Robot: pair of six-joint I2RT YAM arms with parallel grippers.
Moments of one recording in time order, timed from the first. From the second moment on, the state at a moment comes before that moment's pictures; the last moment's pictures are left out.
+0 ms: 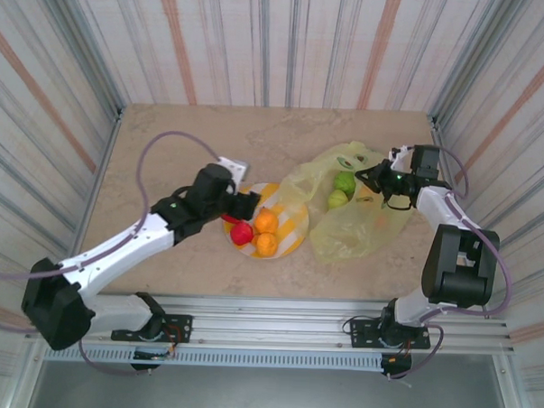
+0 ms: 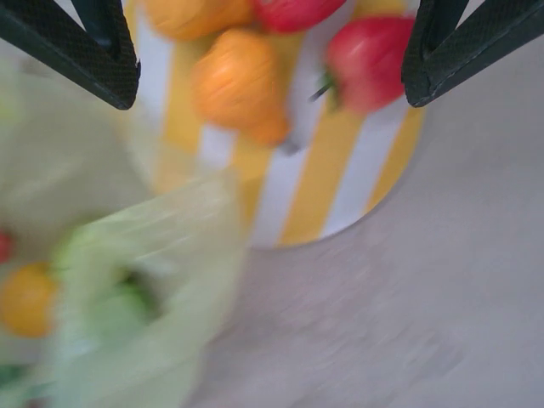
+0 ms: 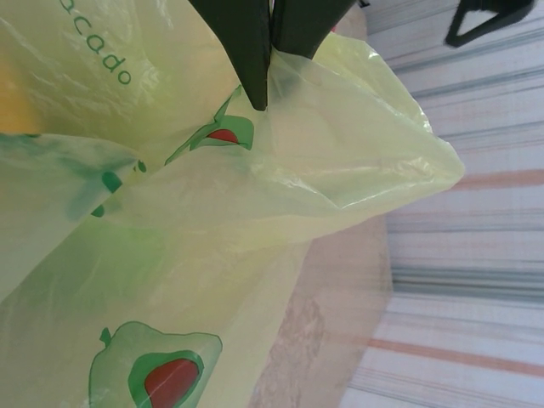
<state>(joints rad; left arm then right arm) -0.67 1.19 0.90 -0.38 -0.10 -0.27 -0.12 1.55 0.98 -0.24 -0.82 0.67</state>
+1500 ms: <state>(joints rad) -0.64 1.44 0.74 -0.29 0.07 -0.58 -0.10 1.58 0.99 -0.24 -0.82 0.66</state>
